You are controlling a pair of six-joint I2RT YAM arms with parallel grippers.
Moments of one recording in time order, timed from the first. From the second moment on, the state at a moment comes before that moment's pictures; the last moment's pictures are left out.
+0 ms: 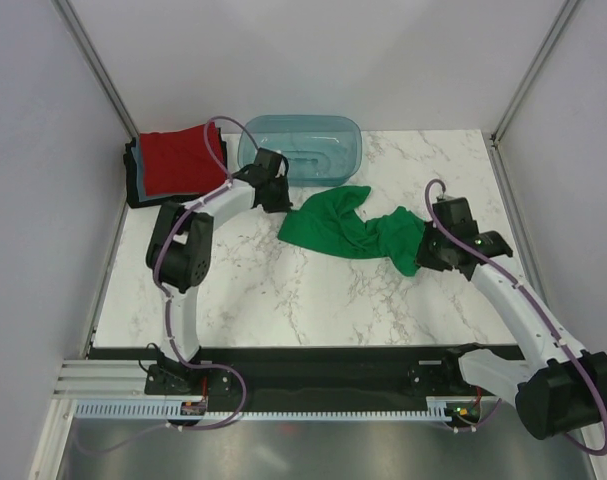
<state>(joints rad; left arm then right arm) -0.41 2.11 1.55 -0.34 0.05 -0.47 0.24 1.09 0.87 -0.78 0.05 0.51</state>
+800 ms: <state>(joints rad) -0.41 1.02 1.74 -0.68 -0.09 -0.35 0.18 1.27 2.18 -1.17 0.26 0.53</state>
